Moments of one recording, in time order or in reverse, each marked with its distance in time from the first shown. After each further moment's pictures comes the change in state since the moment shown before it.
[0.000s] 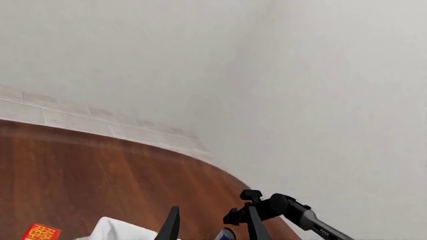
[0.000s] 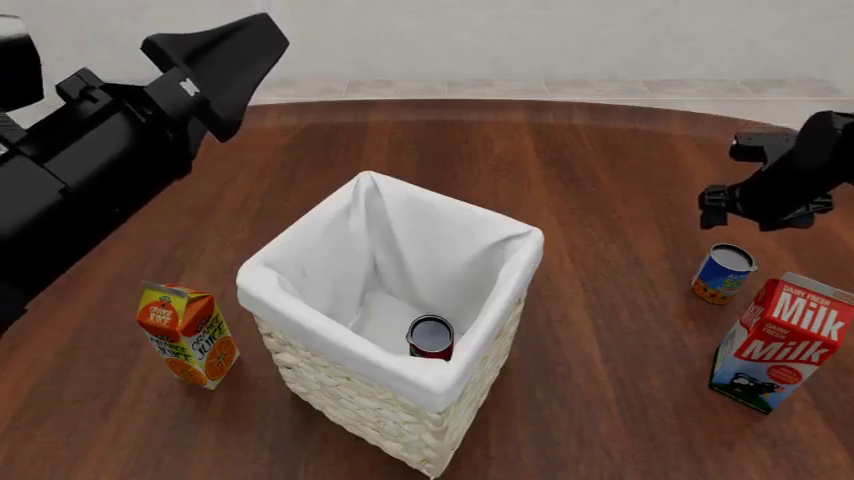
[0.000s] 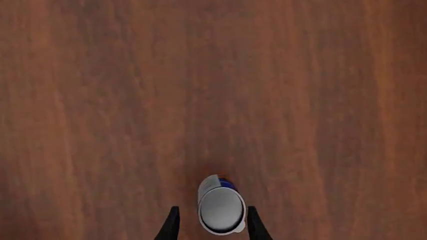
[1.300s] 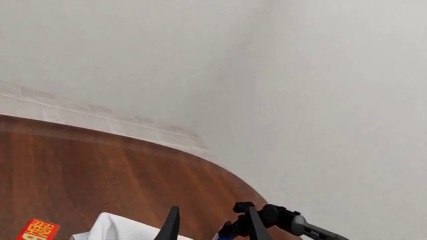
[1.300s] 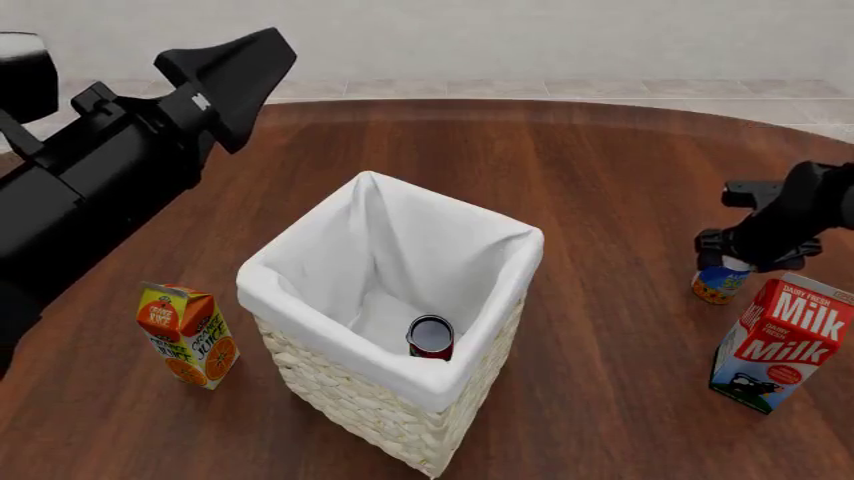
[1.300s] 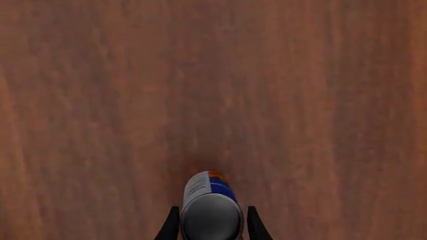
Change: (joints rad) left arm -0.004 0.009 0.024 -0.025 -0.008; right arm -0.039 0.078 0.114 -0.106 -0.044
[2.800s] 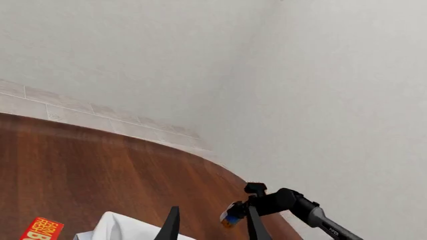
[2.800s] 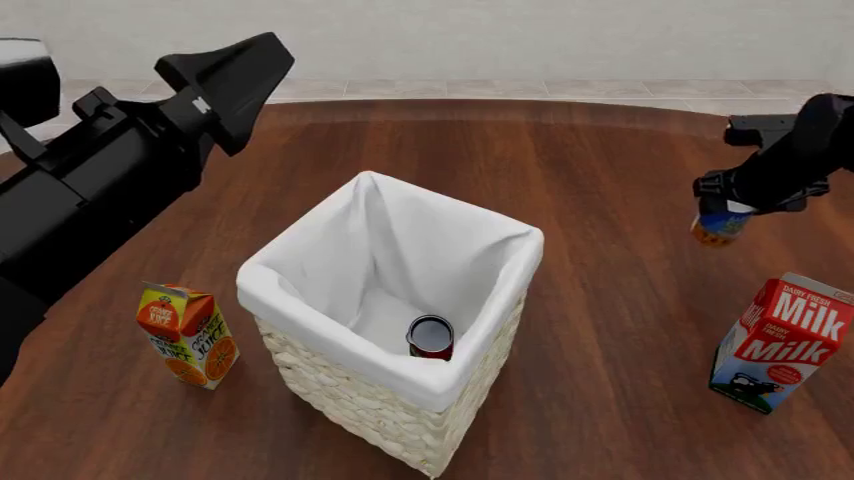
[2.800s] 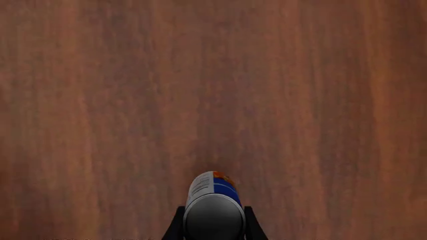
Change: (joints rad) left arm 0.013 0.002 0.011 -0.011 -0.004; right arm 0.072 -0.115 -0.135 0.126 0.030
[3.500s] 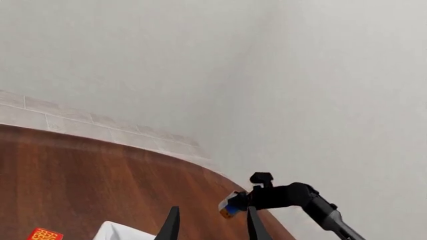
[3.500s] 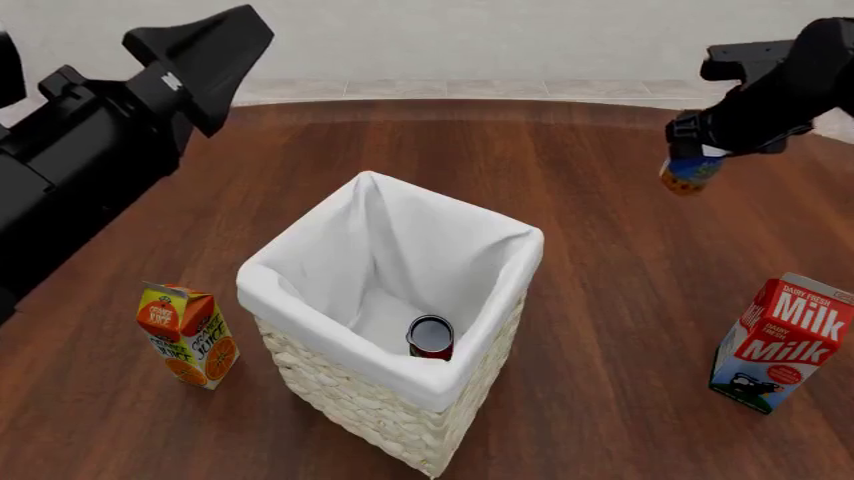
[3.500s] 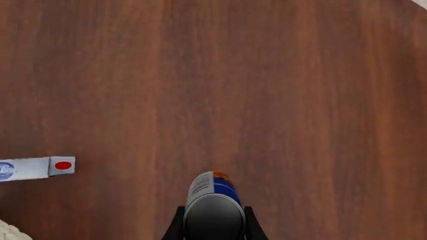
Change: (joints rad) left arm 0.012 -0.025 -0.027 0.020 0.006; right arm 0.151 -0.147 -0.085 0.102 0.047
